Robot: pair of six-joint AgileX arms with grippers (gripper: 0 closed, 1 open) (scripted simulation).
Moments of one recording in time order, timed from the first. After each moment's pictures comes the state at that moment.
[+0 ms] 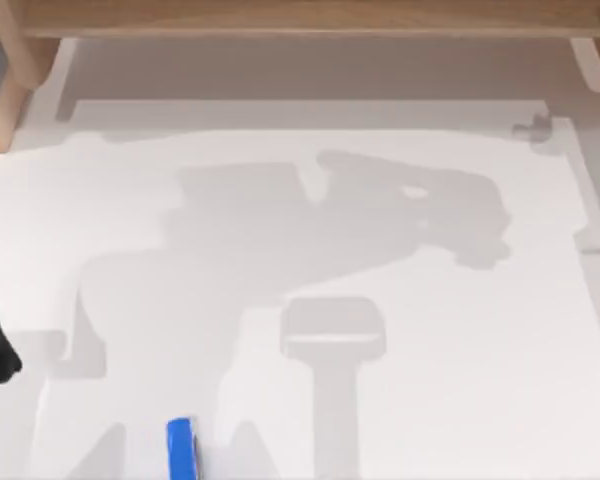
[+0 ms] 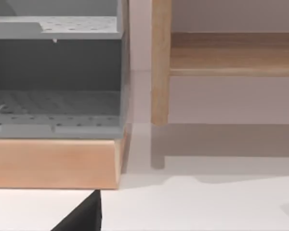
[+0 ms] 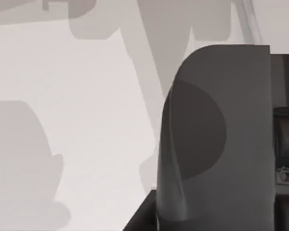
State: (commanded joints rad) left arm 0.00 0.00 0.00 0.00 0.00 0.00; right arm -0.01 2.02 1.98 -1.25 0.05 0.28
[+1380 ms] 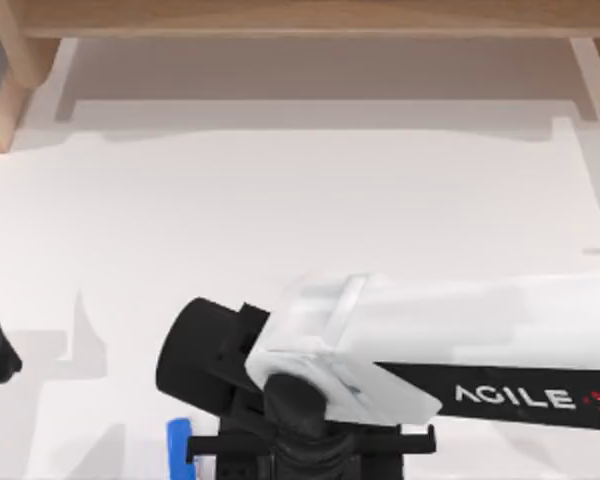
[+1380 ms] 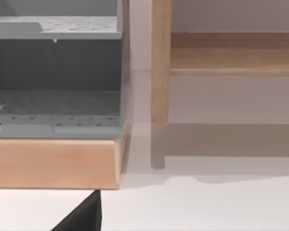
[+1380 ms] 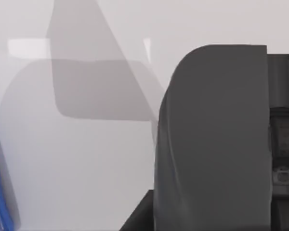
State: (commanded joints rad) left arm 0.00 0.00 0.00 0.00 0.00 0.00; right arm 1.15 1.95 1.33 -0.91 0.10 1.15
